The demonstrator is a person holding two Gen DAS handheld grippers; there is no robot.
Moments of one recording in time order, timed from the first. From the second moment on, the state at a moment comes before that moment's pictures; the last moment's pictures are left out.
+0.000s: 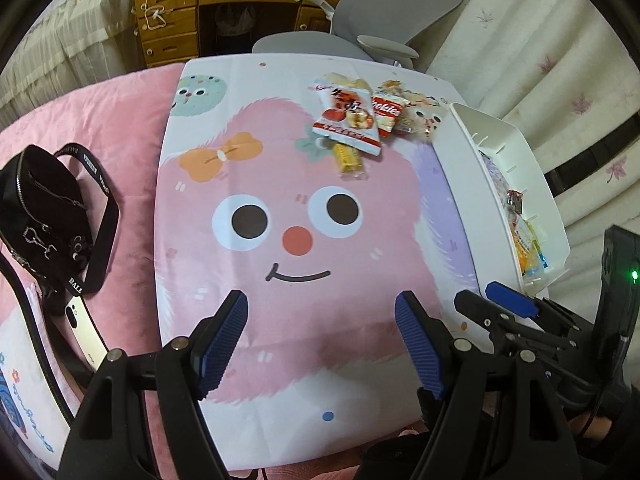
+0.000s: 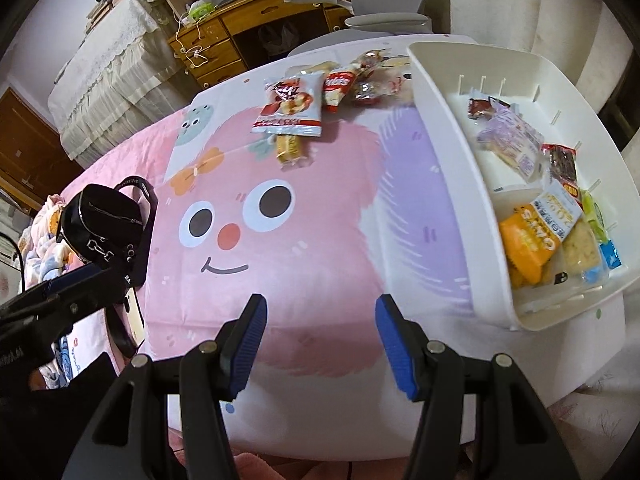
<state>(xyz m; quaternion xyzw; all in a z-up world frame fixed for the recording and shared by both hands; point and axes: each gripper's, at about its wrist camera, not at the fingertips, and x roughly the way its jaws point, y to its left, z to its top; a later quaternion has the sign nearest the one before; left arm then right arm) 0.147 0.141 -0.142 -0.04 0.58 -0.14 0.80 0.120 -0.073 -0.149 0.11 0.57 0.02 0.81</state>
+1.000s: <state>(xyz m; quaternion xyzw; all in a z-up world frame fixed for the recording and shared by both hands) 0.340 0.122 -0.168 0.03 0.67 -0.09 0.74 0.213 -0.029 -0.195 0.08 0.50 0.05 0.86</state>
